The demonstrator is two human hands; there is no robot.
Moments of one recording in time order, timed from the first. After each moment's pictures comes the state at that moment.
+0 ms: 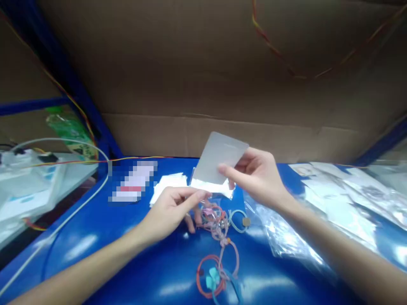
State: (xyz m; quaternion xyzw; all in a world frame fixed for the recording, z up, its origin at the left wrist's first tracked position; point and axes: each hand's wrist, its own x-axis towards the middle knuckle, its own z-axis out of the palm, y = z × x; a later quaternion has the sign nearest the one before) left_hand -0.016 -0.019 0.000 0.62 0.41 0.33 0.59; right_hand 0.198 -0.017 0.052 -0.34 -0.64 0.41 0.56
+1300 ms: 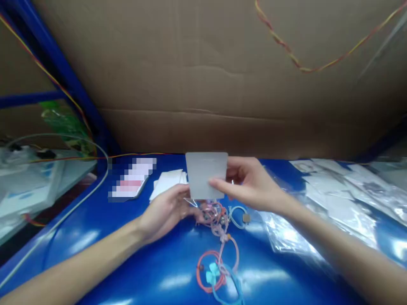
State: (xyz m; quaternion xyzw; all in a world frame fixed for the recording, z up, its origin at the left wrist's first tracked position) left_hand -0.016 -0.021 0.002 0.42 0.29 0.37 0.77; right_hand 0.199 -0.021 0.046 -0.34 -0.73 0.43 0.41
